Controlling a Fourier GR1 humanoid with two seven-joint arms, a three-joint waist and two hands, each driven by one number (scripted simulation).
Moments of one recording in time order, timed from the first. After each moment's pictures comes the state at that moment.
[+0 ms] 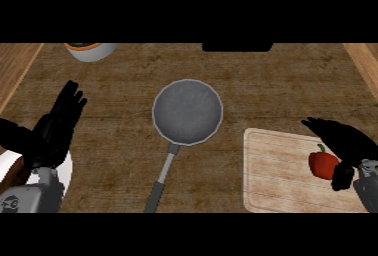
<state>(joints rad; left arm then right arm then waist) -0.15 0.19 0.09 -1.60 0.13 0.07 0.23 -0.20 -0.56 0.17 -1.36 1.01 0.49 0.06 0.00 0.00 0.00</state>
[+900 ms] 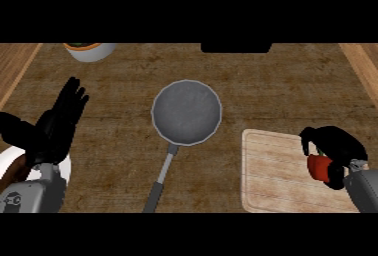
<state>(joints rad) -0.17 0.17 0.10 -1.61 0.11 0.06 0.26 -0.24 -0.49 0.13 -1.16 1.12 0.34 -0.16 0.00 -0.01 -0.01</state>
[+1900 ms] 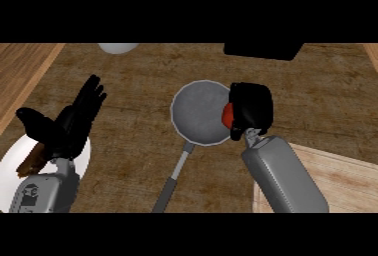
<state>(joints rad) -0.21 0.14 0.04 -1.56 0.10 0.02 0.24 -0.55 -0.02 0.28 -1.34 1.30 0.20 0.66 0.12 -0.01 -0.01</state>
